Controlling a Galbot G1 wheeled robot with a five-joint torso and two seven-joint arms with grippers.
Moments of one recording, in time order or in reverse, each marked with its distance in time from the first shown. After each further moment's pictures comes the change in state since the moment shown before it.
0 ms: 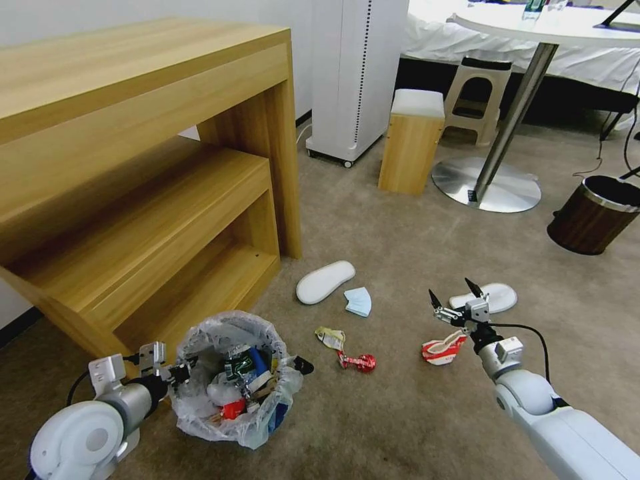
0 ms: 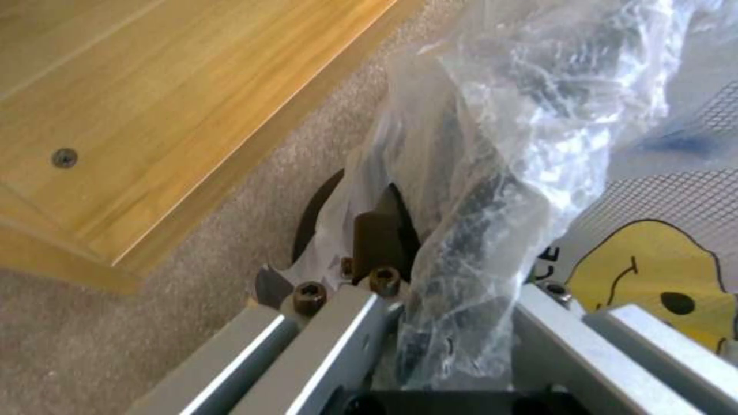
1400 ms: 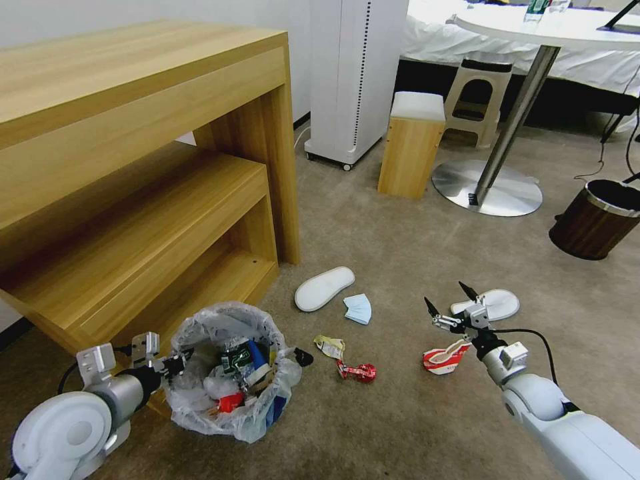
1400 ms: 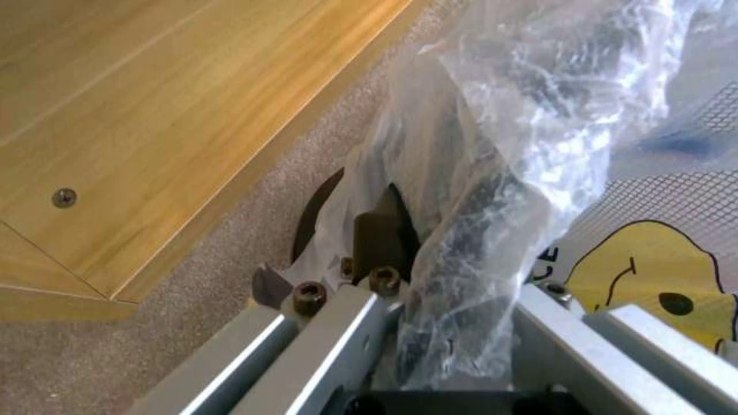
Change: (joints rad) left arm 0.004 0.054 -0.035 -0.056 -0.117 0.036 -0.073; right arm -0.041 -0.066 -0.009 0.035 0.004 0.010 -0.102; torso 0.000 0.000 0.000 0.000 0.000
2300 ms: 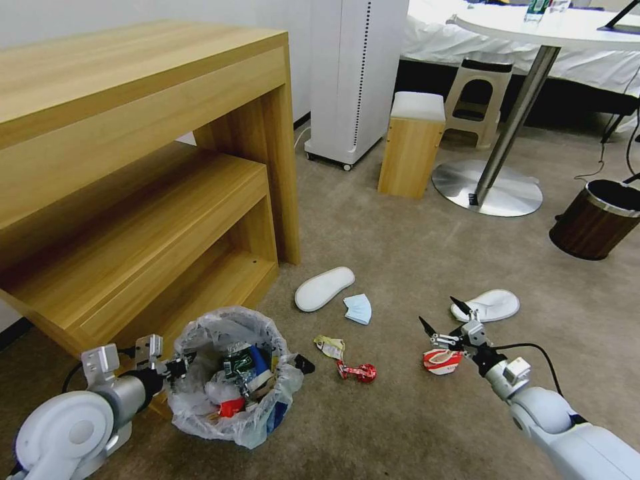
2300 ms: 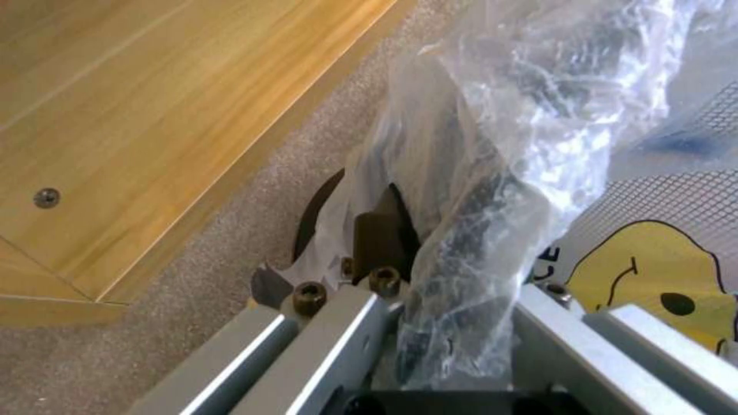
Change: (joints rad) left arm -0.016 0.014 0.022 0.013 -0.011 -0.003 -0.001; right arm -0.046 -0.014 0.011 -0.025 -0.003 0.083 -0.093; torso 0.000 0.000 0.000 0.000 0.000
